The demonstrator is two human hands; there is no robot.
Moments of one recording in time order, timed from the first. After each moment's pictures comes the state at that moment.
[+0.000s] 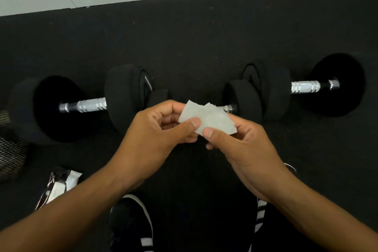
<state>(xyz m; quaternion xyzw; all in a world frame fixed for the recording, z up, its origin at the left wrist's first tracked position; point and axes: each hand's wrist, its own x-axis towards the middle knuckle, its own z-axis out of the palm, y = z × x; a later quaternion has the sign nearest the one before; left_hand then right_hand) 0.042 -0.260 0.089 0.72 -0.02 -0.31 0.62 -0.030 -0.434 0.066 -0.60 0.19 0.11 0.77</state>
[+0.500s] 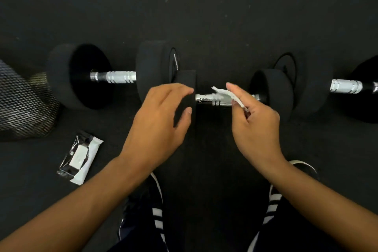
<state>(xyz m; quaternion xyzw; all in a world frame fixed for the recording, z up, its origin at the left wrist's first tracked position) 0.025 -0.220 0.048 0.95 -0.19 0.04 0.23 -0.011 -0.414 0.014 -0.85 0.14 -0.07 0.50</state>
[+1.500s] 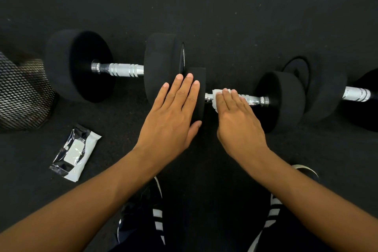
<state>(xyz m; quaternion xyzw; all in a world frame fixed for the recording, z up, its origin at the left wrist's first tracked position) 0.033 -0.208 0.000 0.96 -0.26 -0.03 -0.03 0.014 -0.387 -0.010 -0.99 -0.05 0.14 0.07</state>
